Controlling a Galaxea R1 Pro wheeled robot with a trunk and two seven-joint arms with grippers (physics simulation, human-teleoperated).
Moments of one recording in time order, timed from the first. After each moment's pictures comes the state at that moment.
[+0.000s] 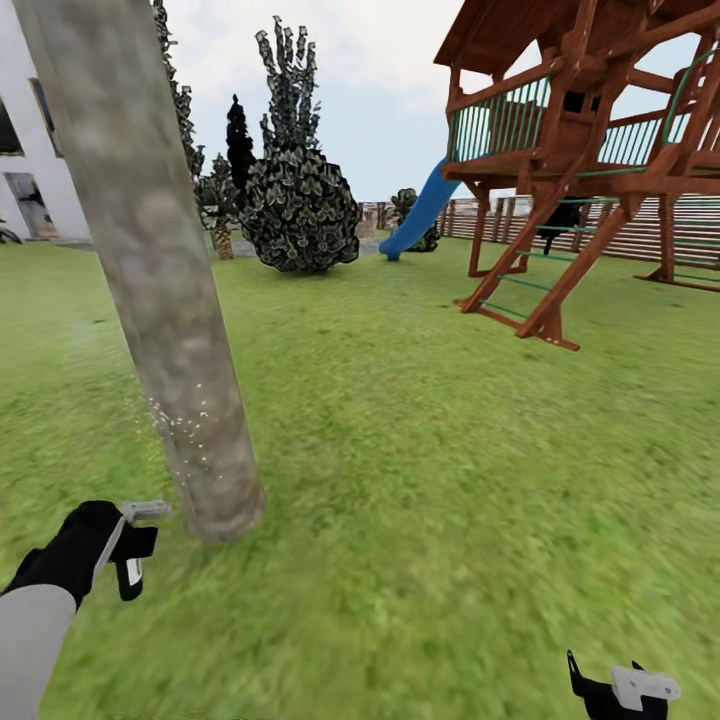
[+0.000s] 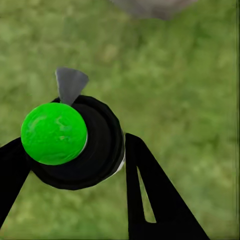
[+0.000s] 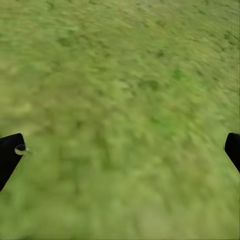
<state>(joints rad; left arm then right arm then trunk) -0.75 0.29 0.22 -0.63 -0.23 0.82 -0.18 -0.33 -0.18 -0.73 -0.23 0.54 -0.69 0.04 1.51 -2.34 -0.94</state>
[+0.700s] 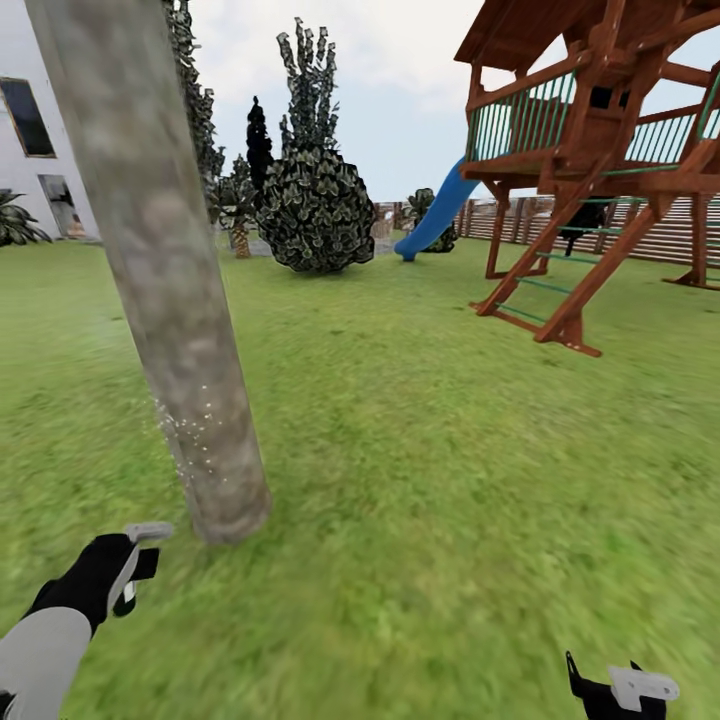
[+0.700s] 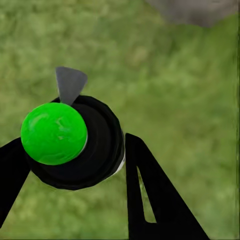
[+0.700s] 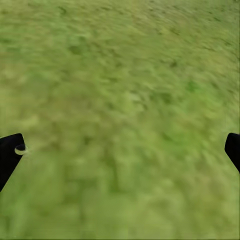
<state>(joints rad) -0.71 0.24 0.26 -0.51 -0.17 0.60 0.06 -0.33 -0.18 -0.73 -0.23 0.54 -0.69 0.04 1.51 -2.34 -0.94</state>
